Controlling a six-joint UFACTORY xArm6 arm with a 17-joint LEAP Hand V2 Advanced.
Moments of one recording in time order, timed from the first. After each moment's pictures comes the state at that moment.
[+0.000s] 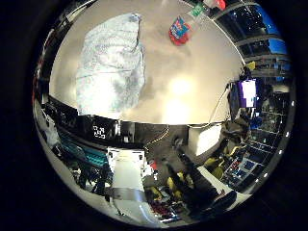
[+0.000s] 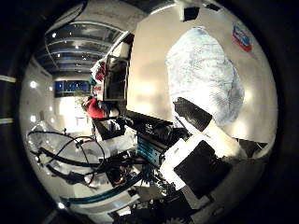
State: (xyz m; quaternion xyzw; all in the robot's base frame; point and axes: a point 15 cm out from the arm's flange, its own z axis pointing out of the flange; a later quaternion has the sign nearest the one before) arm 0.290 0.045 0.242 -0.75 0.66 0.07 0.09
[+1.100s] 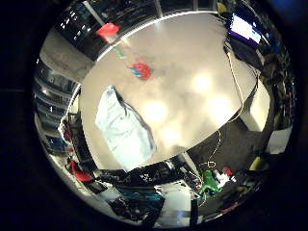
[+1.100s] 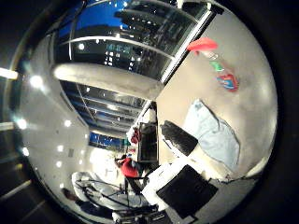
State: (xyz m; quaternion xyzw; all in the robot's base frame) arm 0.331 -0.157 0.287 -0.44 0.79 0.02 0.42
